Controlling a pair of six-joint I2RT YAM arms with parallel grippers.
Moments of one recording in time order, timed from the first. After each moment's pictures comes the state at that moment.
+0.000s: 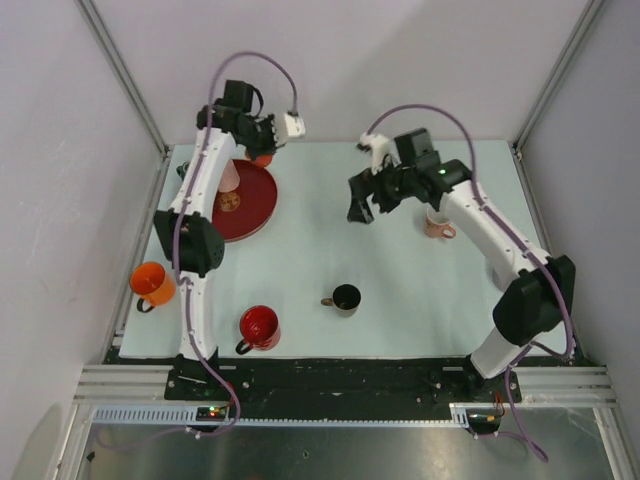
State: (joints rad) left arm -0.20 2.29 2.45 -1.12 0.32 1.26; right arm 0.49 1.67 1.60 -0.77 -0.45 -0.12
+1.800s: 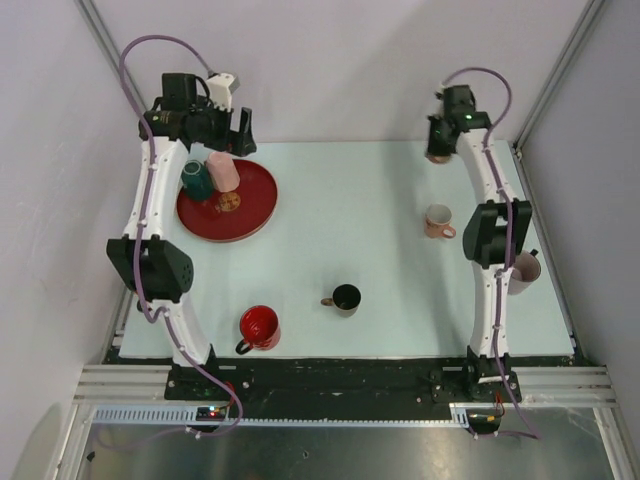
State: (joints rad) left arm -0.05 1.93 2.20 -0.95 0.42 0.21; right arm 0.14 2.32 2.42 -0.85 -0.06 0.14
